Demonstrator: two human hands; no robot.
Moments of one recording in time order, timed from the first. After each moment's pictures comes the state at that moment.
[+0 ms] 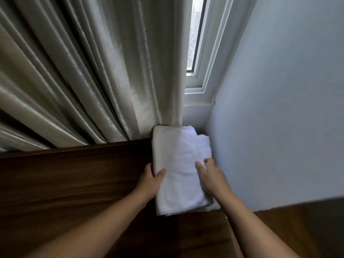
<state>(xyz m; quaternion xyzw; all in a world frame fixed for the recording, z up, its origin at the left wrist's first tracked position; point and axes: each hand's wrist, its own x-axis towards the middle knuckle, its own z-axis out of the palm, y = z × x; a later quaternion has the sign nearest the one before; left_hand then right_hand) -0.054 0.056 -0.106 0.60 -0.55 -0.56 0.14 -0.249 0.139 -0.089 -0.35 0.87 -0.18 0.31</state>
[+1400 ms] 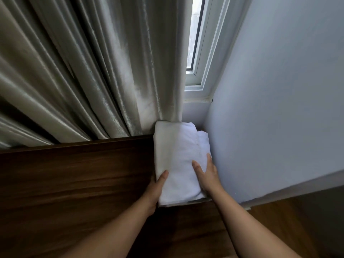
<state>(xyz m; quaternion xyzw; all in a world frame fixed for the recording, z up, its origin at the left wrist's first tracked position) -0.050 0.095 -0.158 0.56 -0.35 -0.73 0.19 -0.244 0.155 -0.140 -0.29 0.85 -0.28 0.34</state>
